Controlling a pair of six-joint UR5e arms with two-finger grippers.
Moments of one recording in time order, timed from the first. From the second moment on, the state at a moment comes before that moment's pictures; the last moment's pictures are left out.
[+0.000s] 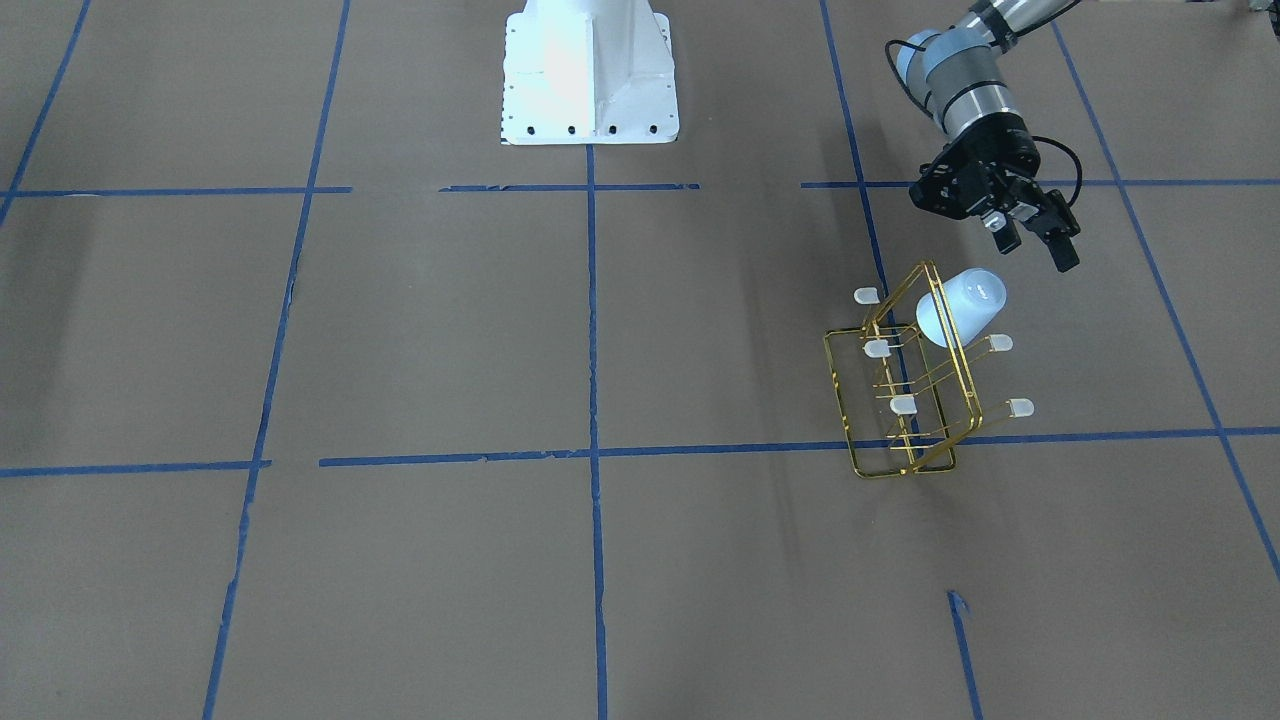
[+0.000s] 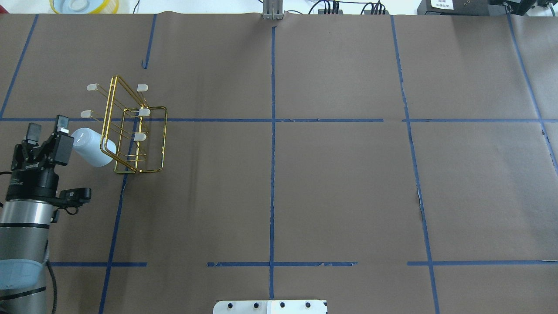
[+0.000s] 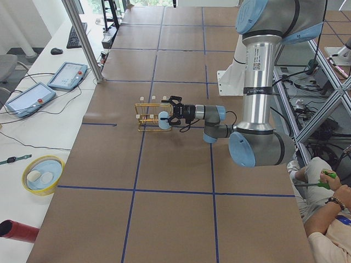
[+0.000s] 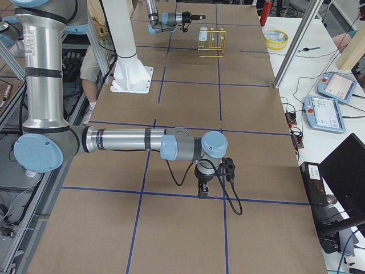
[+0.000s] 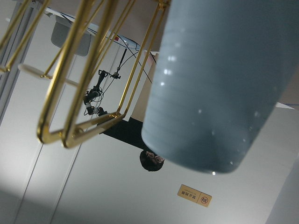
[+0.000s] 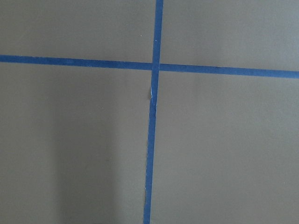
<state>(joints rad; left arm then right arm) -0.29 -1.53 -1.59 -3.36 -0.25 2.10 1.51 -1.60 1.64 -1.65 2.31 -0.02</state>
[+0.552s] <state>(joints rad) -0.55 -1.35 -1.61 -3.43 -0.64 1.42 1.51 -1.60 1.64 -1.65 2.31 -0.02</state>
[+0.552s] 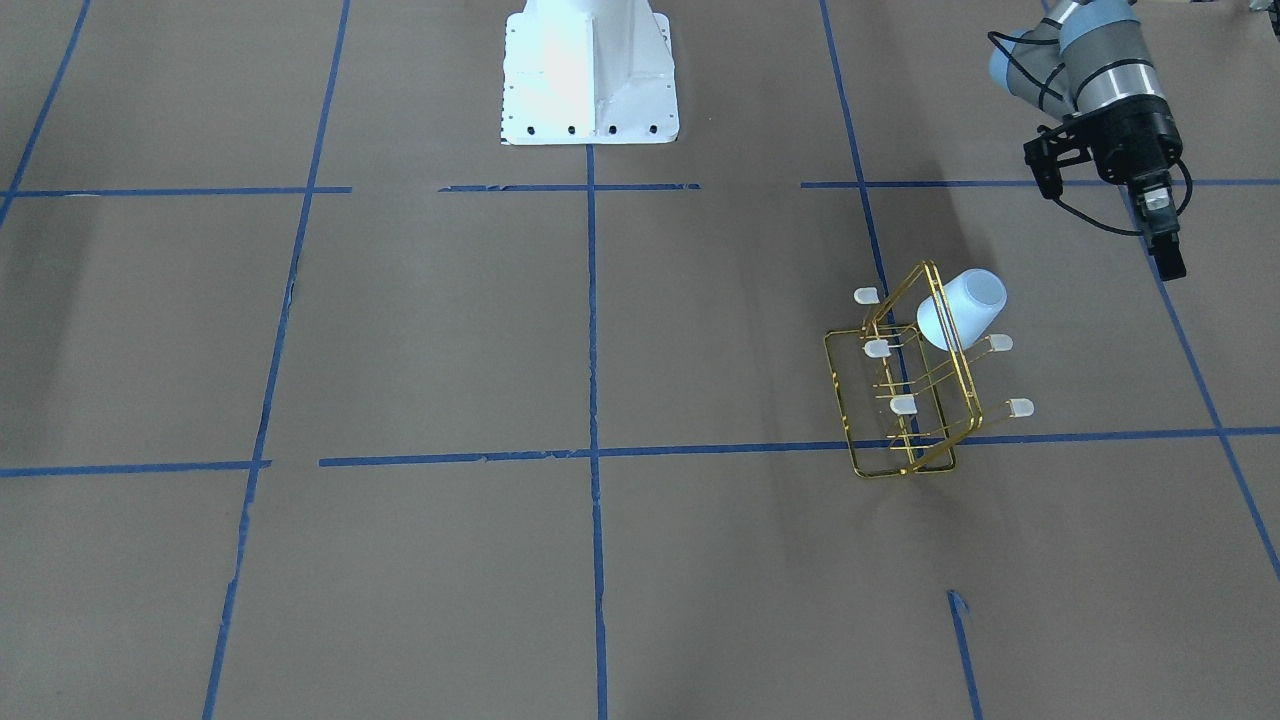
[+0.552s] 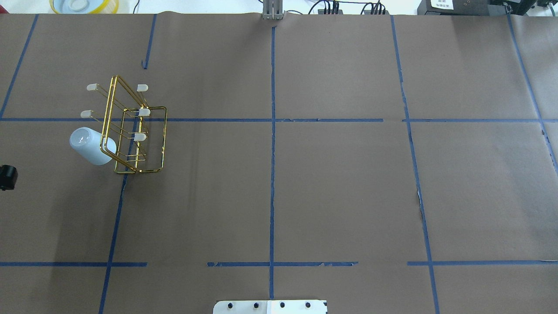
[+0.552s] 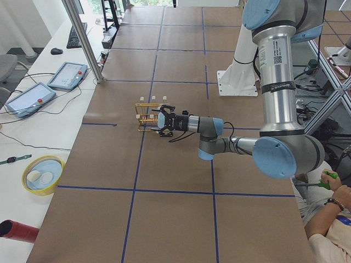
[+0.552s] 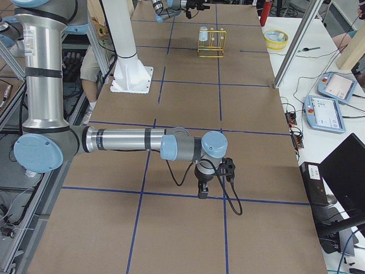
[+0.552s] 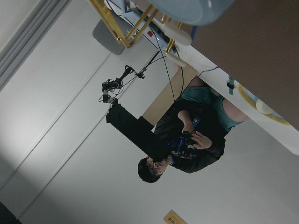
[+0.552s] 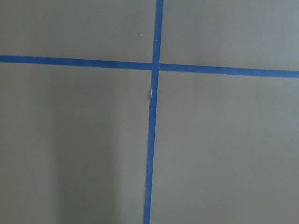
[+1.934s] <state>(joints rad) -1.36 -1.49 -1.61 -2.25 -2.17 -0.05 1.51 -1.60 1.64 -1.65 2.31 -0.02</state>
